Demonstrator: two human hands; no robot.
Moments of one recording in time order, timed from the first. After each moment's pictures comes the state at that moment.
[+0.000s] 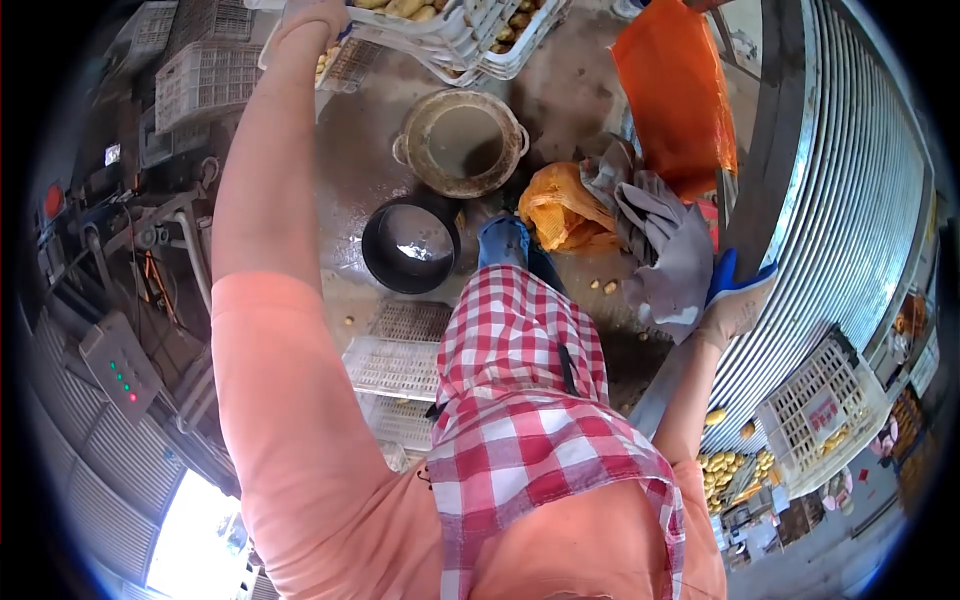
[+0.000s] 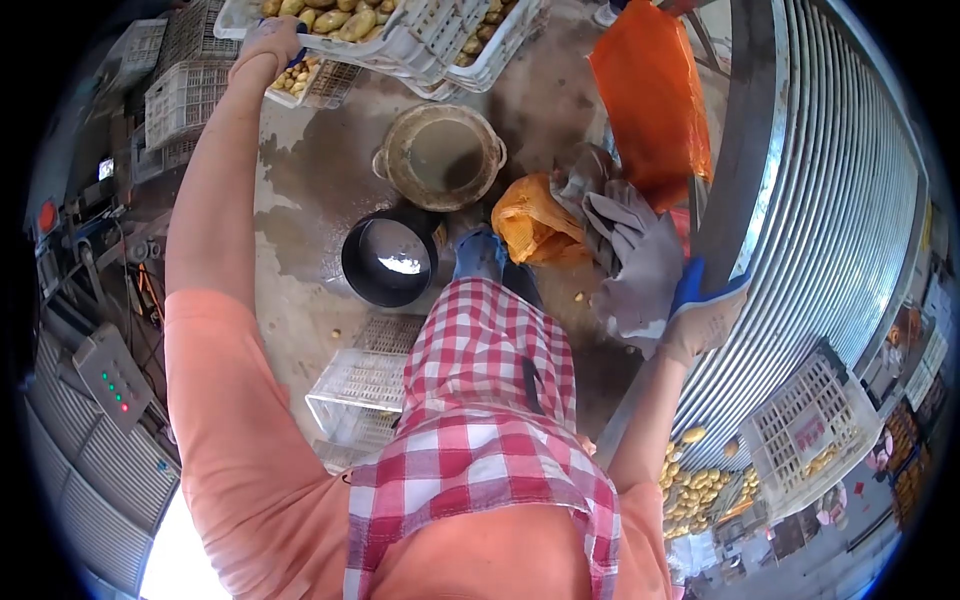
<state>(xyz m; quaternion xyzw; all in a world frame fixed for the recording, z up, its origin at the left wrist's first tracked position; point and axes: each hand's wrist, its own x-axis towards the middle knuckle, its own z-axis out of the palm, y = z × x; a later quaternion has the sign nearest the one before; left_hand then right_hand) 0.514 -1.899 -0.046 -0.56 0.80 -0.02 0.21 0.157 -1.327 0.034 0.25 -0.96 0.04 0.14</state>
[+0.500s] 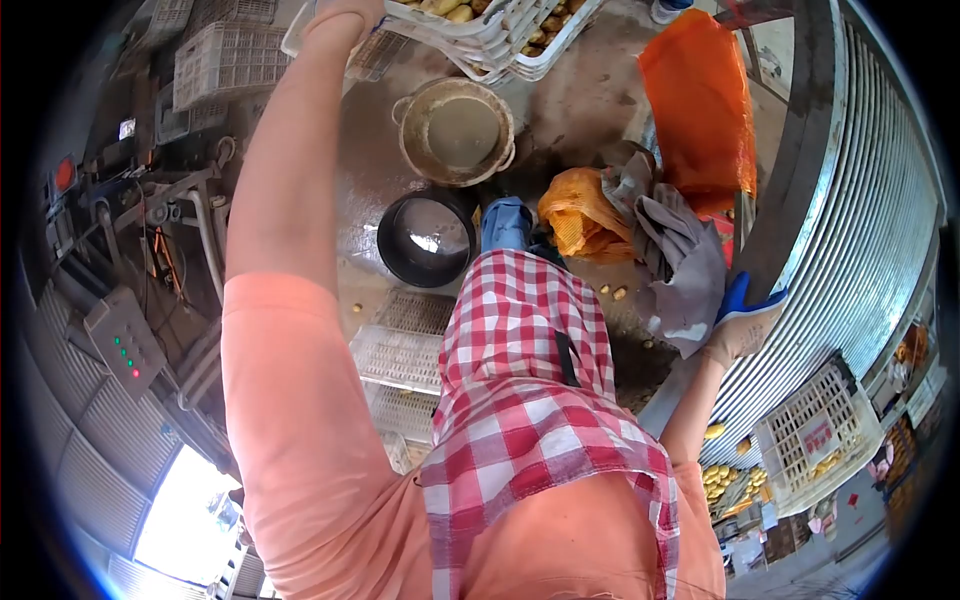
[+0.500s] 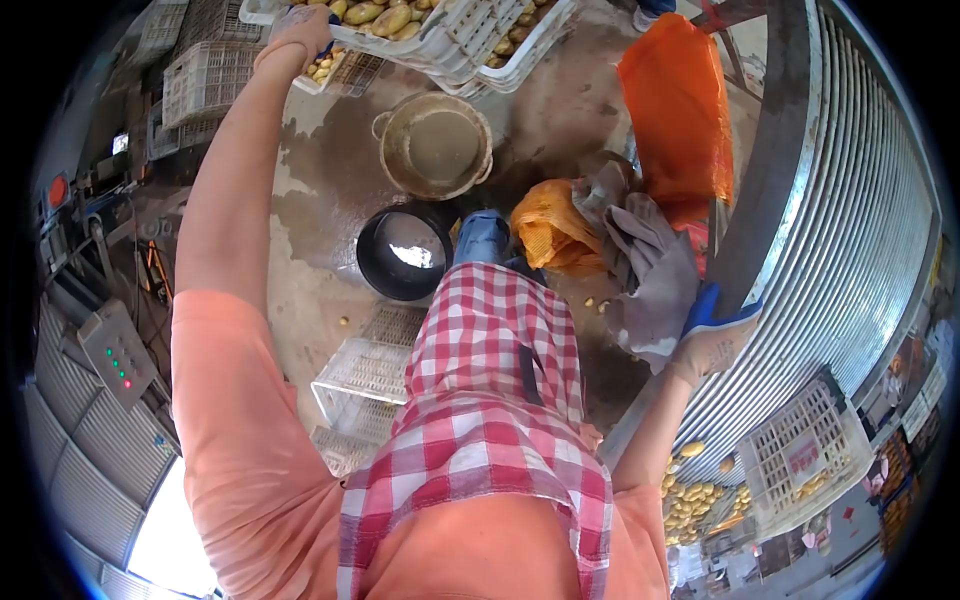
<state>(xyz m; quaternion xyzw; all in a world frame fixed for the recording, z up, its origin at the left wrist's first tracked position) 0.479 -1.852 0.022 -0.55 0.82 0.02 0.16 0.159 -1.334 0.039 0.27 -0.95 0.05 0.15</state>
